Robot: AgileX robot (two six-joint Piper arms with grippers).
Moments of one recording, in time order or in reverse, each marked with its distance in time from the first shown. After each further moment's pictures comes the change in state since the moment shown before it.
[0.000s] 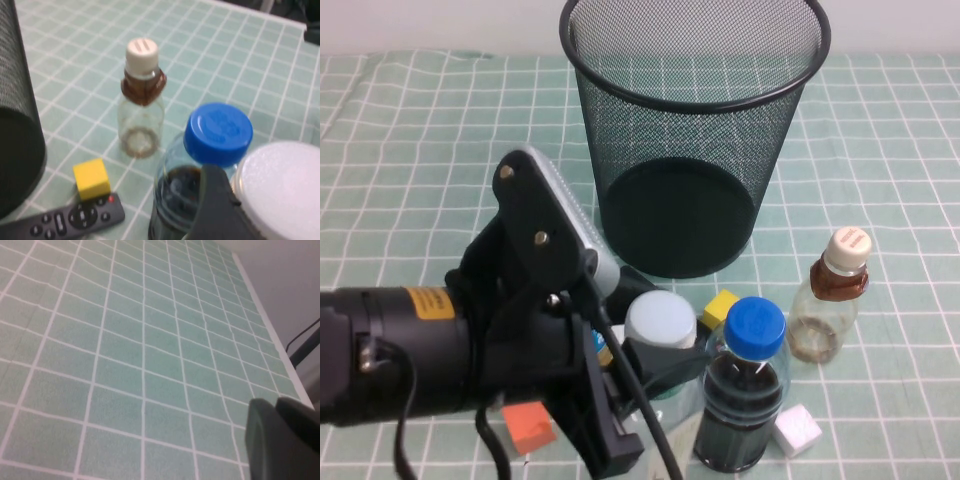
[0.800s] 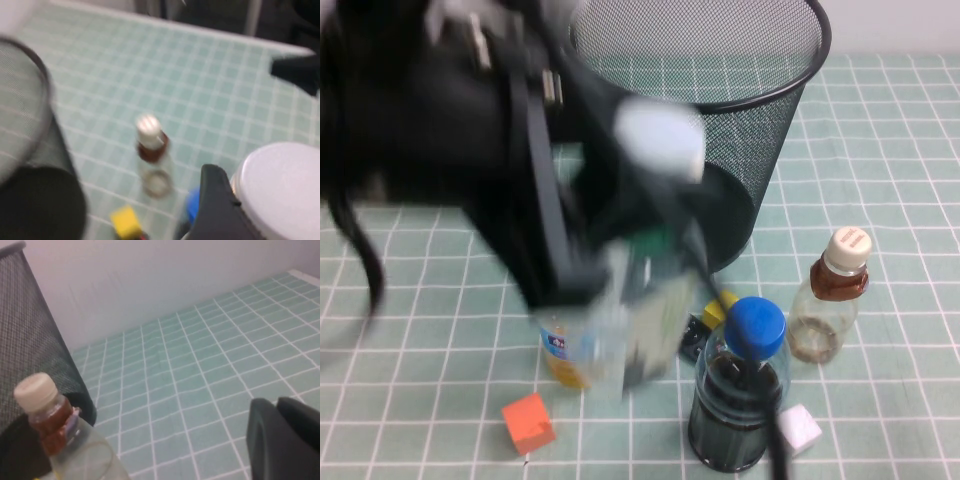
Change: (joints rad) right arm 0.000 0.000 0.000 0.633 -0.218 0.136; left arm 0.000 0.048 -0.570 0.383 0.440 -0.363
